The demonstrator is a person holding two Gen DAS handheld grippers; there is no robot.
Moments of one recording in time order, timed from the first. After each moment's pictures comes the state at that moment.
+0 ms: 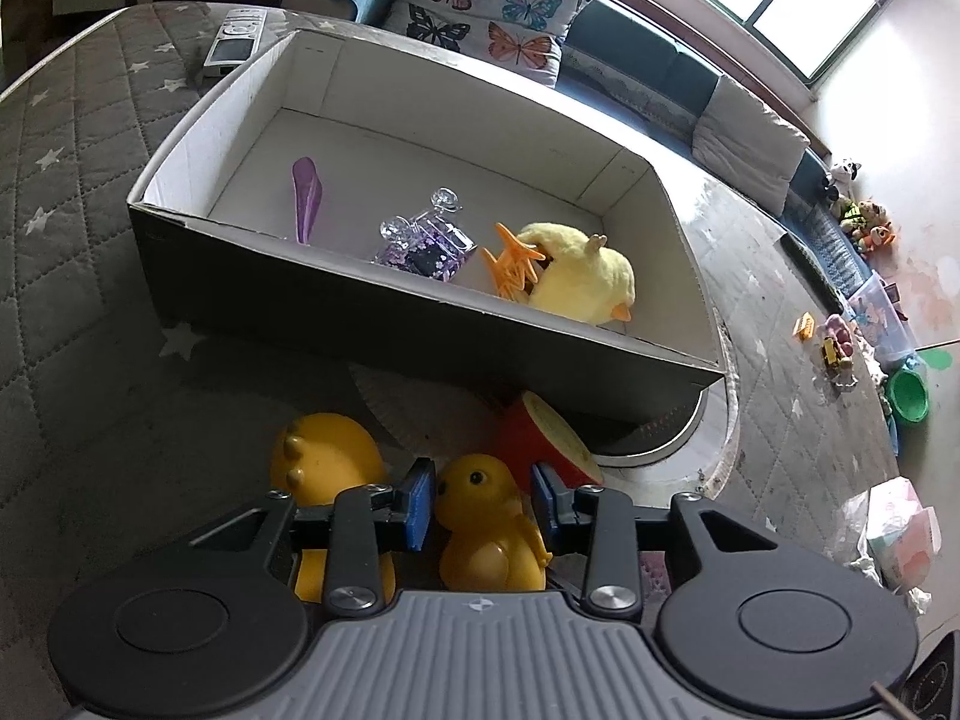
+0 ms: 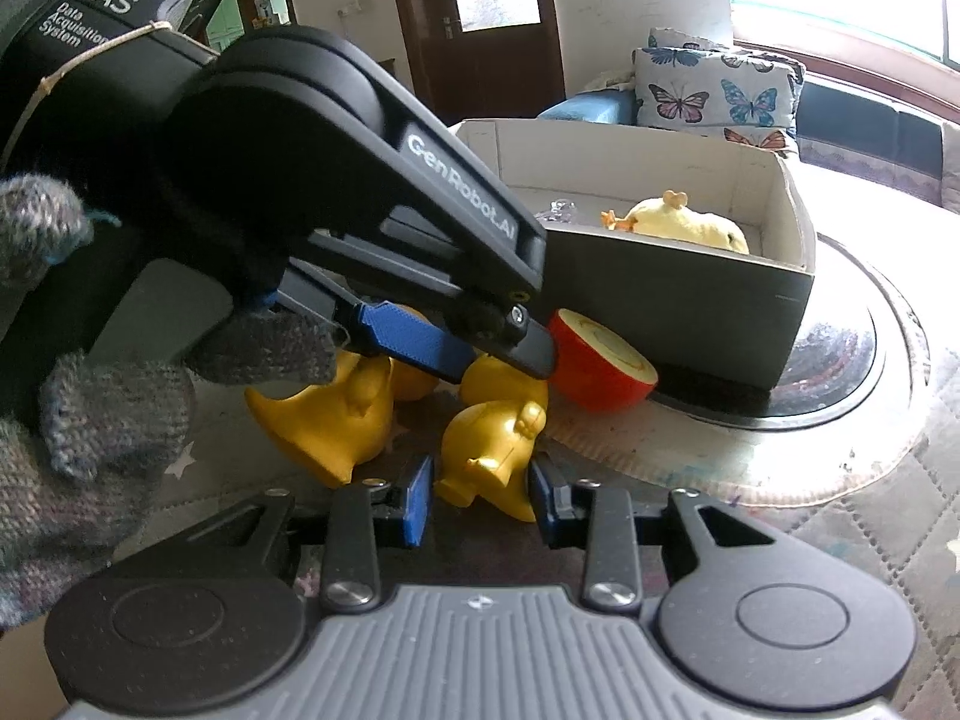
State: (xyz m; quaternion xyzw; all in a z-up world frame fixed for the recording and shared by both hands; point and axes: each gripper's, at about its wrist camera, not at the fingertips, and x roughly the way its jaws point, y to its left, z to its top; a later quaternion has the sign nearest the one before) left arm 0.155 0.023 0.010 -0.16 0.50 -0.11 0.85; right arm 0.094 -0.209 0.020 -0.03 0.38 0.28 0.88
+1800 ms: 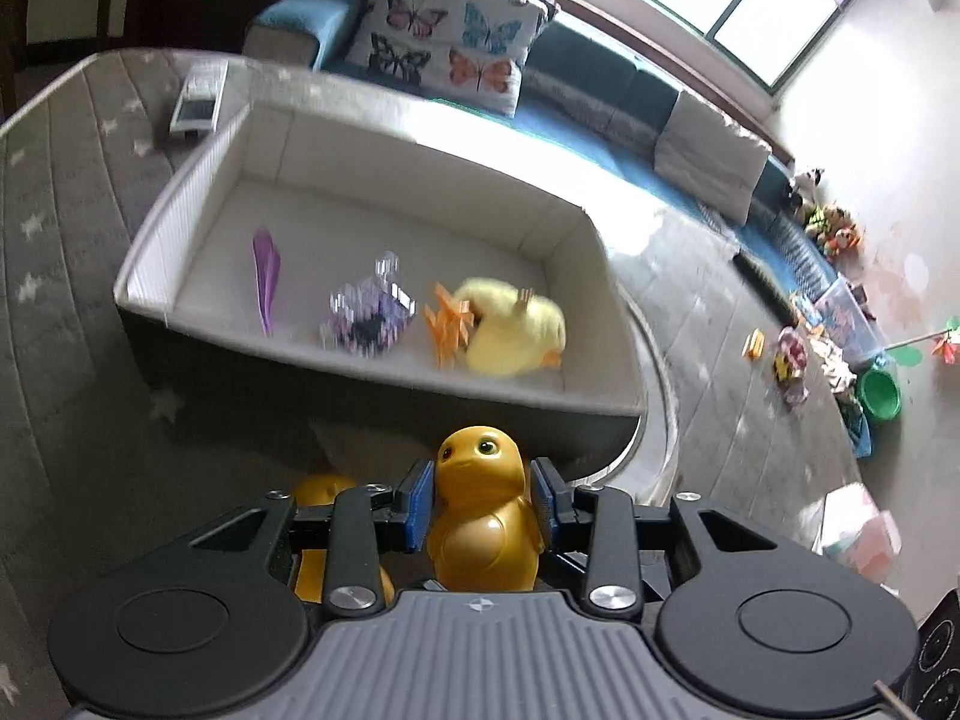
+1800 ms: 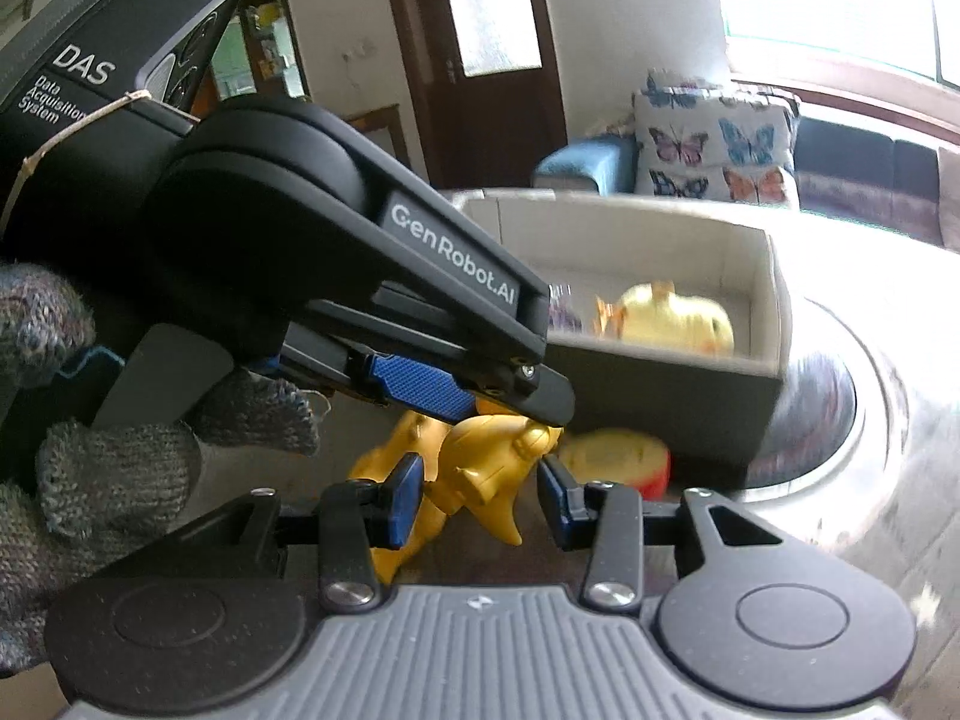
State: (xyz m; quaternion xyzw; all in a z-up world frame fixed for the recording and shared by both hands) left arm 0.157 0.018 0.054 -0.15 0.47 -0.14 0.86; right arm 0.104 -0.218 0.063 -0.01 0.33 0.29 0.90
